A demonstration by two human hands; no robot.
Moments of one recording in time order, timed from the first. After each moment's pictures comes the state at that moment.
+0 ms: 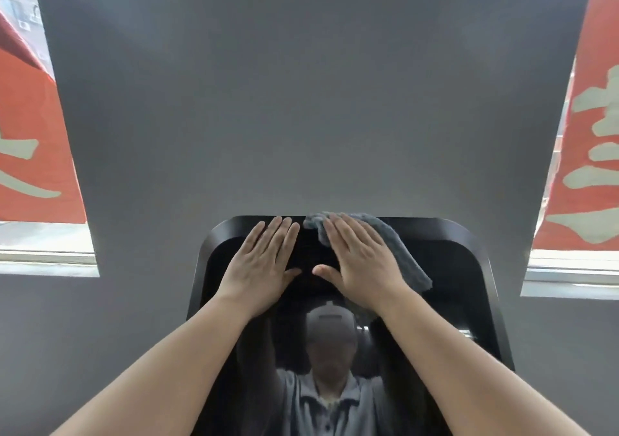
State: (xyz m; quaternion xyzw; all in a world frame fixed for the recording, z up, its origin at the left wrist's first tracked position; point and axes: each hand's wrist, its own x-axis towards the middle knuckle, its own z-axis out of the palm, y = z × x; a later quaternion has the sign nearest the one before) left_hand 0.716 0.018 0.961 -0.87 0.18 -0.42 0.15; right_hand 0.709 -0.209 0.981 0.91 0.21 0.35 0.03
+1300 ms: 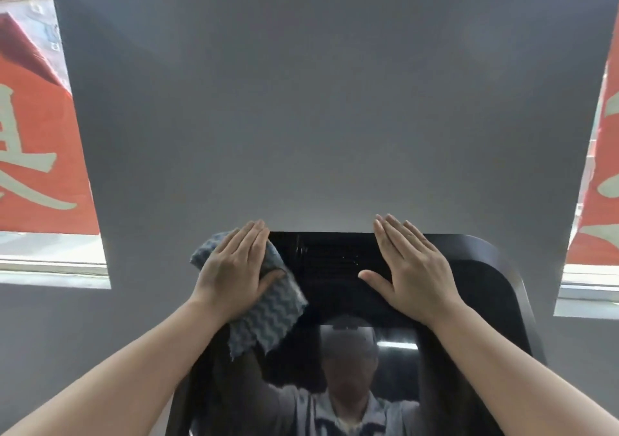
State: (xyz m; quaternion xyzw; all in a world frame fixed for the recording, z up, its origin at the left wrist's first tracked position) left_hand 0.737 0.066 0.978 -0.88 0.15 -0.44 0.09; right_hand 0.749 -0.263 0.980 0.83 0.24 0.51 0.01
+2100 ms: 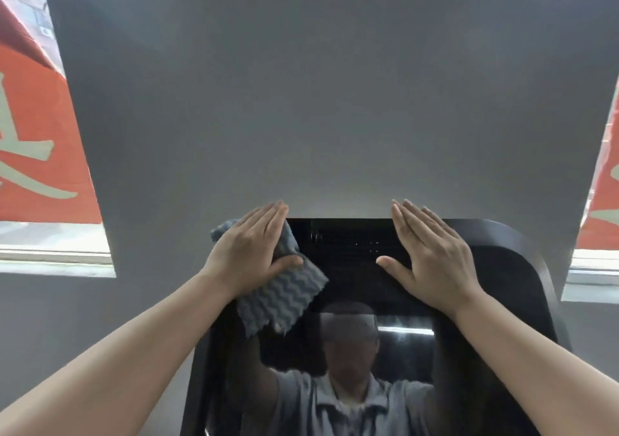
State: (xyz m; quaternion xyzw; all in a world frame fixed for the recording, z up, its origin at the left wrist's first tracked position) left_hand 0.745 0.070 0.998 -0.90 0.21 -0.38 0.07; right_hand 0.751 -0.260 0.976 0.80 0.24 0.55 0.00
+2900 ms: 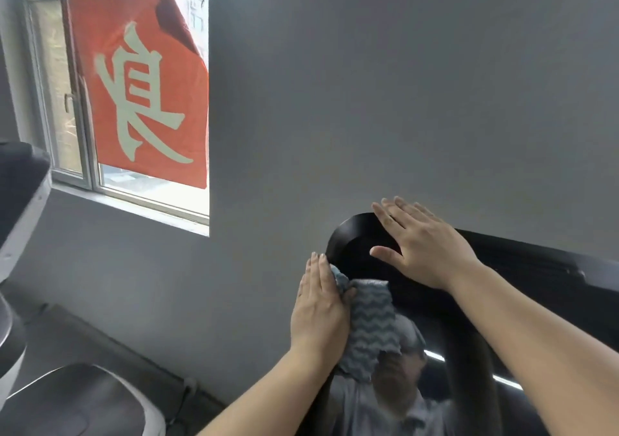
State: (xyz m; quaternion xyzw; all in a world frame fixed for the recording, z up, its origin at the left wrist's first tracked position) left_hand 0.663 0.087 0.891 -0.89 -0.04 -0.34 -0.30; right_hand 0.756 -0.084 1.023 0.87 0.37 0.31 0.09
